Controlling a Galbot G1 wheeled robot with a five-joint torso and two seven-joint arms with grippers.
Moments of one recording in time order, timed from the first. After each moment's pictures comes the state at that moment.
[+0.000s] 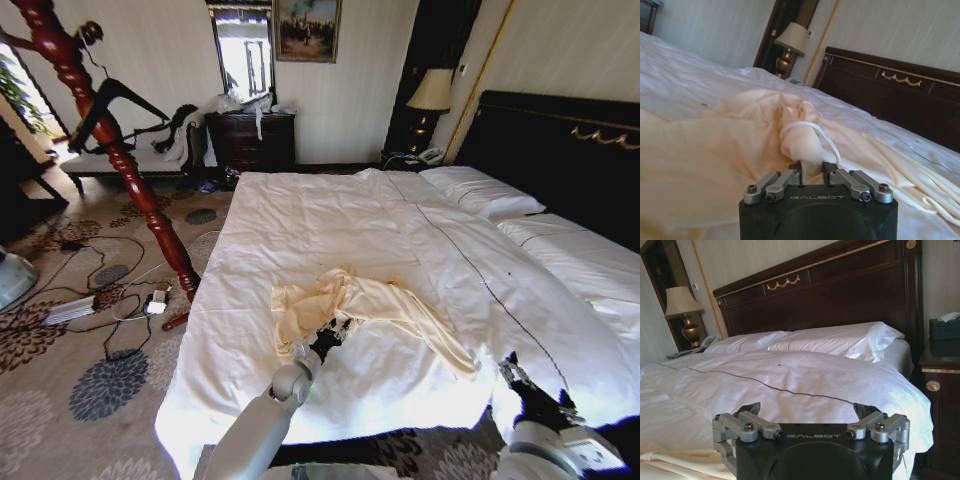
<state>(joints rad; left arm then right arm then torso) 1.03 -1.43 0.06 -1.48 -0.50 -0.01 0.11 -1.93 1.33 0.88 2.31 0.72 0.08 0.70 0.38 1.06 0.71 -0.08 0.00</state>
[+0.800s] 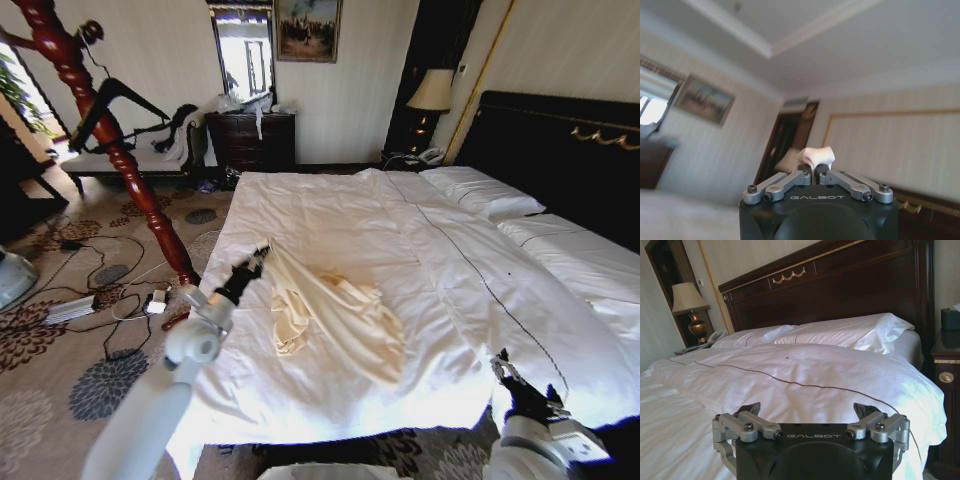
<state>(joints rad) 0.98 -0.98 -0.42 -2.17 -1.02 0.14 0.05 -1.89 1.31 0.84 2.27 0.74 0.08 0.70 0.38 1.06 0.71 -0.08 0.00</state>
